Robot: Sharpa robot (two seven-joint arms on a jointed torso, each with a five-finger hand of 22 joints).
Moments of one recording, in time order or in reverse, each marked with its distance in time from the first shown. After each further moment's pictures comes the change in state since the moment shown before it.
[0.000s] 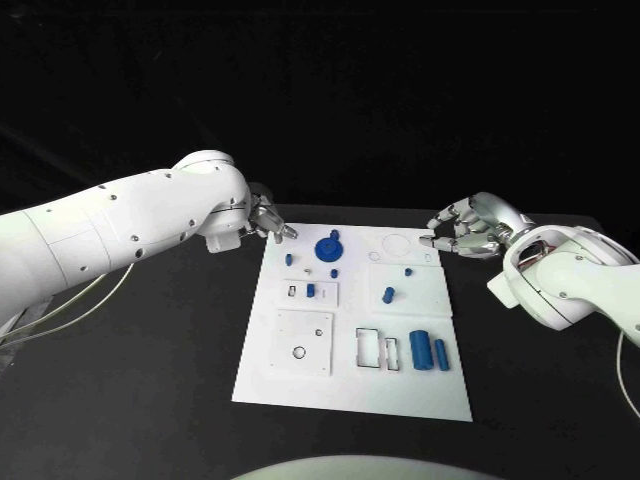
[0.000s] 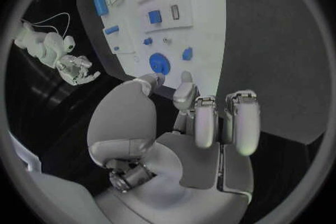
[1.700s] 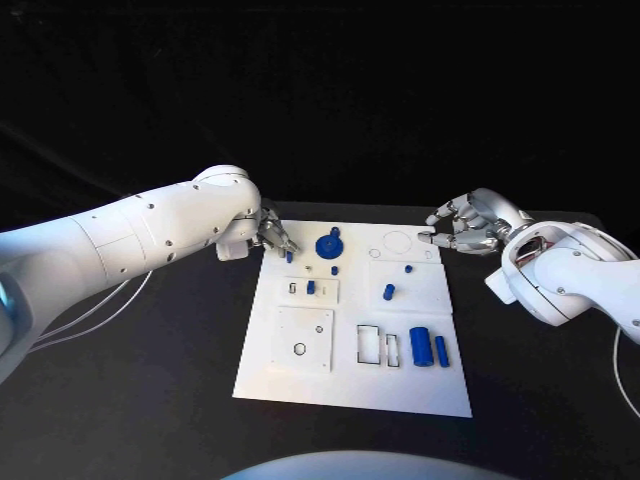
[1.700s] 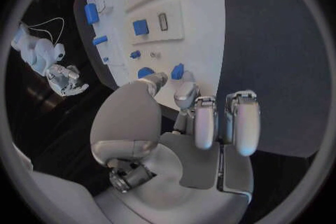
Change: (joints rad) left arm -0.041 0.099 -0.035 -0.159 0.010 0.060 0.047; left_hand 0.069 0.051 -0.029 -0.006 -0.144 0.008 0.010 -0.035 -0.076 -0.018 0.011 -0.004 -0.010 0.004 0.011 0.000 0.000 0.000 -0.004 0.011 0.000 0.000; right arm 0.000 0.010 0.000 -0.007 0.005 -0.003 0.002; right_hand -0.005 -0.006 0.003 0.003 0.000 0.000 0.000 0.000 -0.001 -0.007 0.000 -0.014 -0.013 0.000 0.000 0.000 0.001 0.000 -0.004 -0.004 -0.004 -0.001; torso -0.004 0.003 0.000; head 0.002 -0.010
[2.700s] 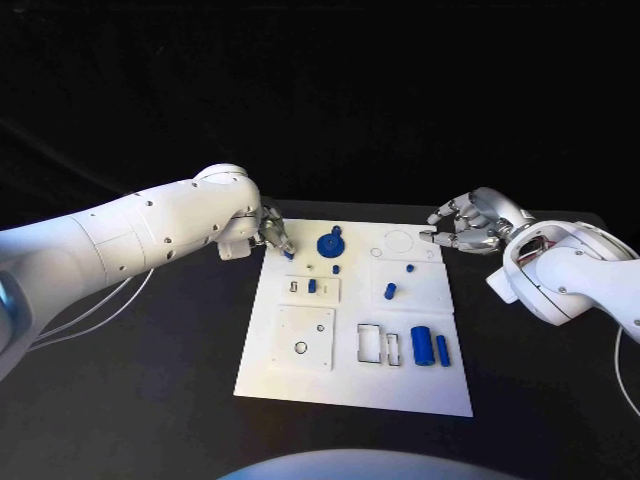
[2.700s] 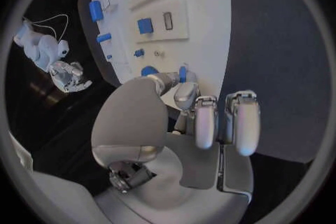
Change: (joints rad) left arm -0.001 -0.011 0.000 0.009 0.037 -0.020 0.021; left_hand 0.159 0.025 0.280 -0.042 -0.136 -0.009 -0.017 0.117 -0.018 0.013 -0.012 0.006 -0.001 0.000 0.000 0.000 0.000 0.000 0.000 0.000 0.000 0.000; right arm 0.000 0.002 0.000 -0.003 0.001 0.000 -0.001; right_hand 0.000 0.000 0.003 -0.003 0.000 0.000 0.000 0.000 0.001 0.000 0.000 0.000 0.000 0.000 0.000 0.000 0.000 0.000 0.000 0.000 0.000 0.001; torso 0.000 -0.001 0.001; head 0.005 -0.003
